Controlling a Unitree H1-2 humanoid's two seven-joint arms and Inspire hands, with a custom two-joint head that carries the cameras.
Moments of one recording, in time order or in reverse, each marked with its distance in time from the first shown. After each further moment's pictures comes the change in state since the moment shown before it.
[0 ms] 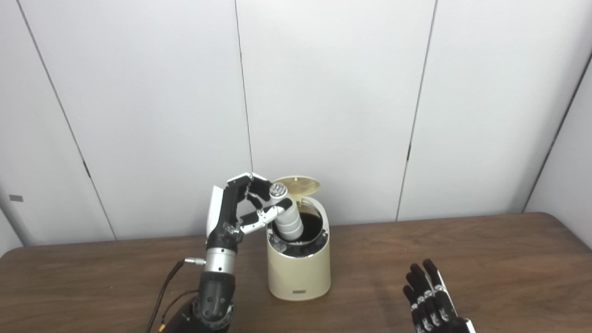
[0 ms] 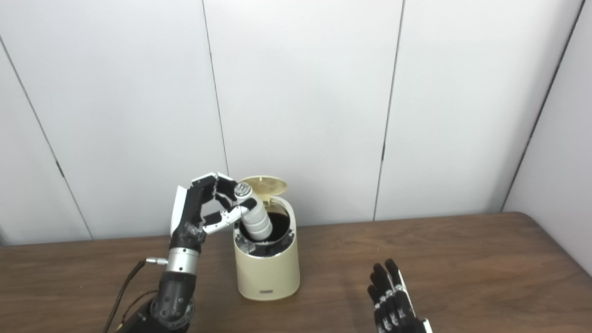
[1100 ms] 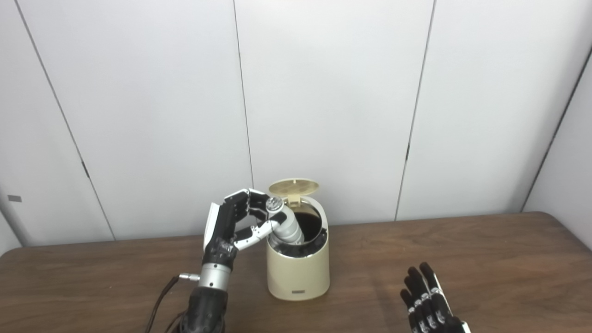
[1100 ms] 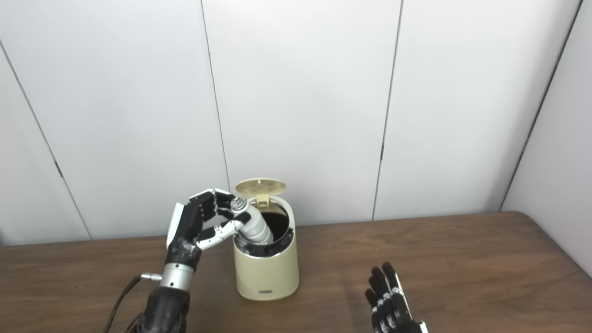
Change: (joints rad) left arm 0.123 -0.056 0.233 -0.117 0.000 0.009 -0.301; right arm -0.004 0.003 0.005 0.003 -0.005 0.022 -0.014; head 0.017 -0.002
